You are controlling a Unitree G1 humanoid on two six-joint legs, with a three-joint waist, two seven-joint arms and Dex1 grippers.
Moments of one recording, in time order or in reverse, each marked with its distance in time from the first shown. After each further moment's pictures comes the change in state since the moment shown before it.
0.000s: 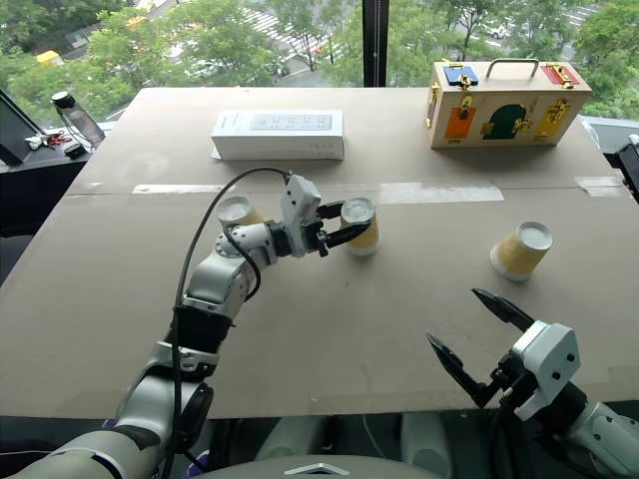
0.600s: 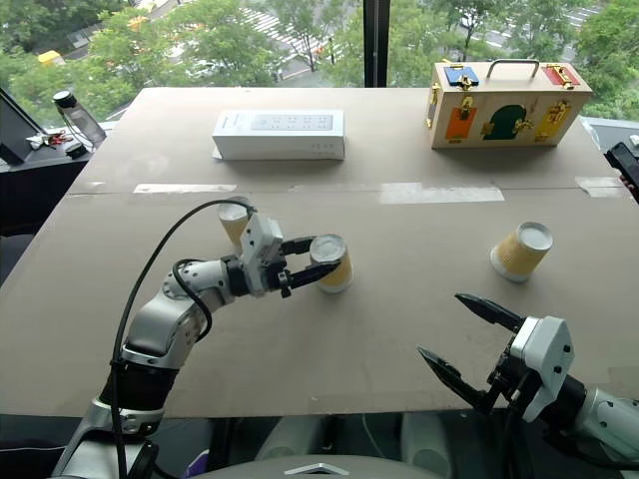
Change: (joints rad) left arm 0.299 0.202 0.037 -0.371 -0.112 0.072 -0.046; right arm -0.053 -0.113 -0.035 0.008 0.127 0.068 0.102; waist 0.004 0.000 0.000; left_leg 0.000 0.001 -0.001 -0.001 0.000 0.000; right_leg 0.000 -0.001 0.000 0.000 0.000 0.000
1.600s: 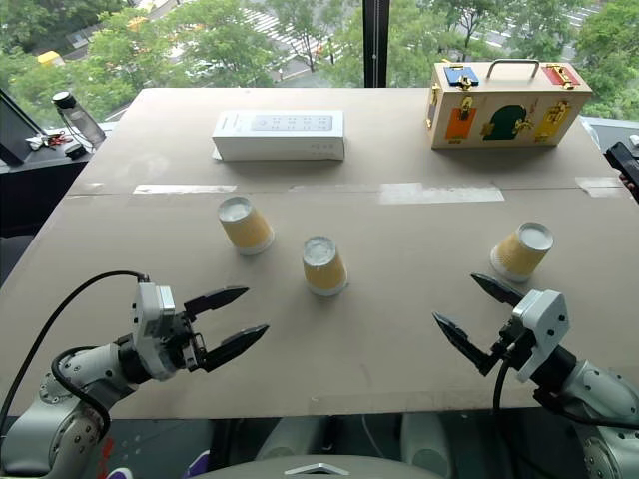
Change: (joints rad) left arm 0.560 0.152 0.352 -0.308 -0.223 -0.017 -0.085; right arm -0.224 0.008 0.048 0.173 -0.023 0.029 0.006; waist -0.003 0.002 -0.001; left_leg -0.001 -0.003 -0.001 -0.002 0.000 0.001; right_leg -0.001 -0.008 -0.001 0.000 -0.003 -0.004
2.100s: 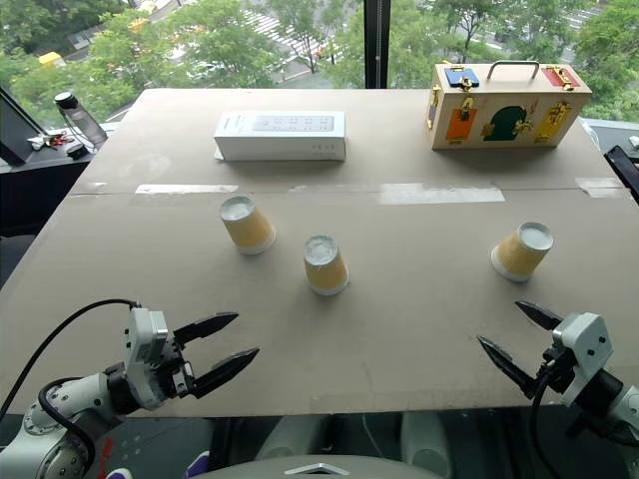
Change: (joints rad) left arm 0.215 -0.022 0.063 -0.012 -0.001 -0.039 -0.026; right arm 0.140 -0.006 -0.173 0.223 -0.063 -0.096 0.079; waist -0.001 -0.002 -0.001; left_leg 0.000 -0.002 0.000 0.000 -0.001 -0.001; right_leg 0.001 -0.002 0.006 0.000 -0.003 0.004
